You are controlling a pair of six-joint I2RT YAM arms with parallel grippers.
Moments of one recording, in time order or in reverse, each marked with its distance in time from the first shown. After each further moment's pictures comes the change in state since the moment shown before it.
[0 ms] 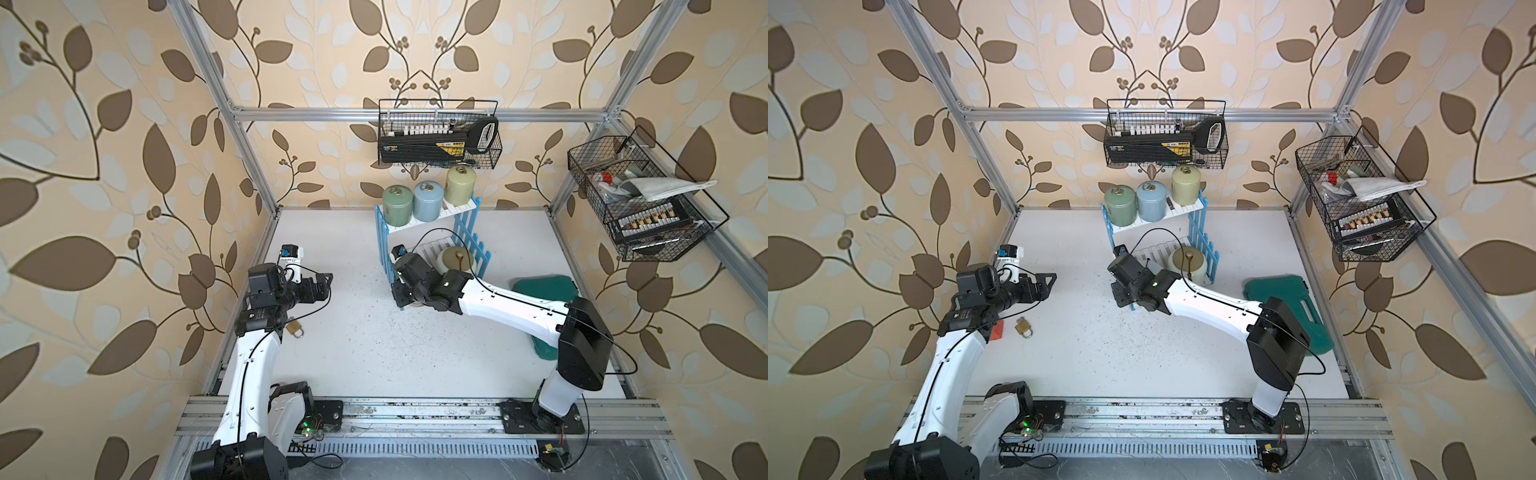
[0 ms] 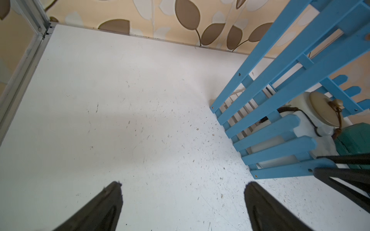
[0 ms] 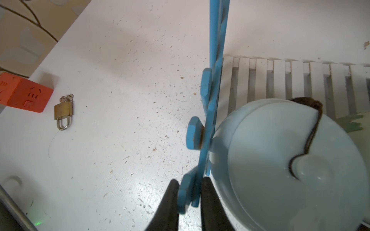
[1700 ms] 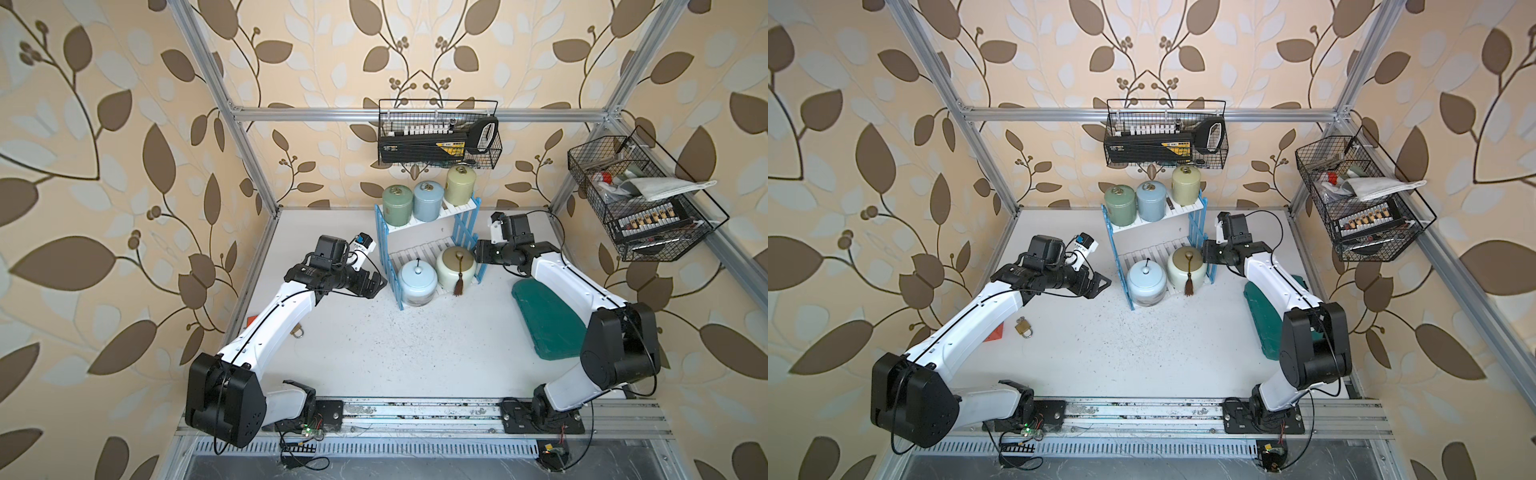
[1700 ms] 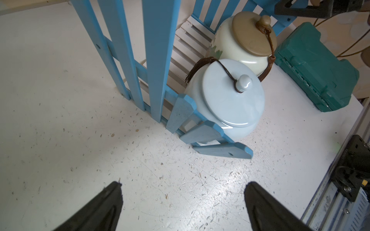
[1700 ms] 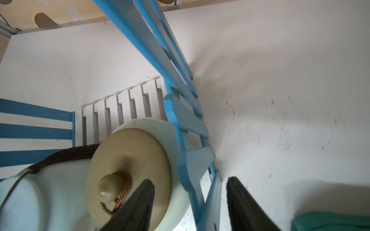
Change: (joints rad) left arm -0.517 0.374 0.294 -0.133 -0.082 0.079; right arm -0.753 -0.135 -0.163 0.026 -0.296 -0.174
